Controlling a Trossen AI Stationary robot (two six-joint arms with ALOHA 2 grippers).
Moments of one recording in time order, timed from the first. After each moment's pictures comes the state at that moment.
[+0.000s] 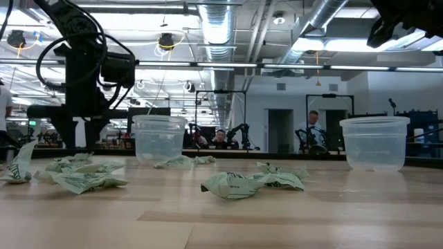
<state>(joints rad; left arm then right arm) 0.57 1.26 0.56 -0.75 -0.11 -1.03 -0.02 0.05 0.14 0.31 -0.05 0.15</state>
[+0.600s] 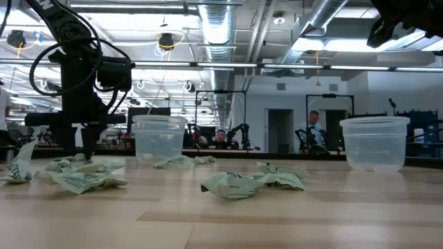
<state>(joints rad) 0.58 1.25 0.49 -0.64 -0.10 -0.99 -0.02 0.05 0.14 0.31 -0.05 0.15</state>
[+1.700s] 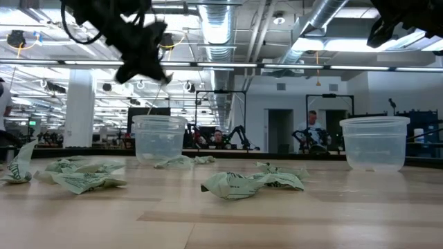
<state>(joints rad) 0.35 1.10 0.79 -0.32 -0.02 -0.47 -0.02 0.05 0.14 0.31 -0.05 0.15</state>
